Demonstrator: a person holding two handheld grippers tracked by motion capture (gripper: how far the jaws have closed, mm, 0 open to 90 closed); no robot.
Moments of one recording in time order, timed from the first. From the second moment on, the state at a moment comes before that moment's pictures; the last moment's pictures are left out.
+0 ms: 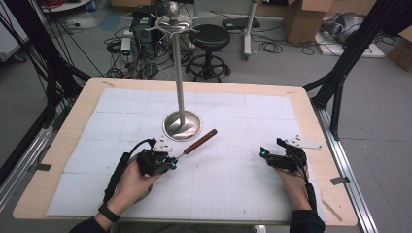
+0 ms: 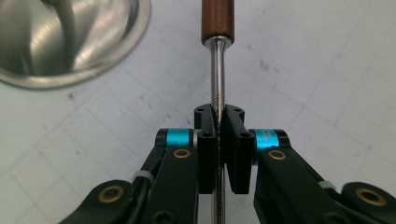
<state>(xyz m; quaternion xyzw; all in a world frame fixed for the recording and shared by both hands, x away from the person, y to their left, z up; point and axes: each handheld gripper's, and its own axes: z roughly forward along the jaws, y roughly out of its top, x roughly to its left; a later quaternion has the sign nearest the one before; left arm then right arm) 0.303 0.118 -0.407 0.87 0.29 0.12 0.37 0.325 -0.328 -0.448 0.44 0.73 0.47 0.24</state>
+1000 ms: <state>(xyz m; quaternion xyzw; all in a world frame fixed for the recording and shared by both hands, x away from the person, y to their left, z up) 0.281 0.196 -0.313 0.75 0.26 0.23 0.56 0.324 -0.327 -0.448 0.44 0.73 0.47 0.24</state>
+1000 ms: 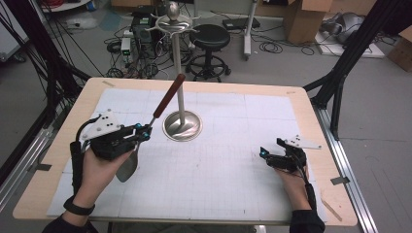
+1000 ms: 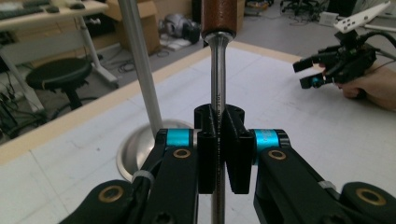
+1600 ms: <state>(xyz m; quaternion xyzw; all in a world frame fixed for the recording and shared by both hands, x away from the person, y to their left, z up) 0.283 0.210 -0.282 0.69 0.26 0.28 0.62 0.324 -0.327 -0.448 0.44 0.73 0.47 0.24</state>
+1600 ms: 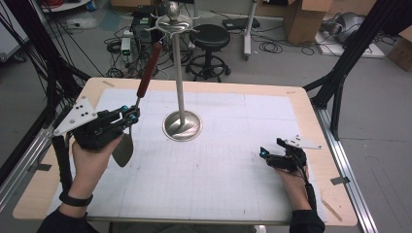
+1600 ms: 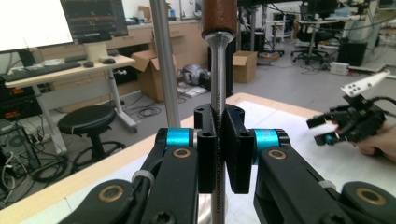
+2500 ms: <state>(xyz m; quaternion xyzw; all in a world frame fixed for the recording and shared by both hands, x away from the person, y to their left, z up) 0.303 0.181 -0.277 0.68 0.27 0.33 0.60 0.324 -0.327 -0.448 0.44 0.73 0.47 0.24</state>
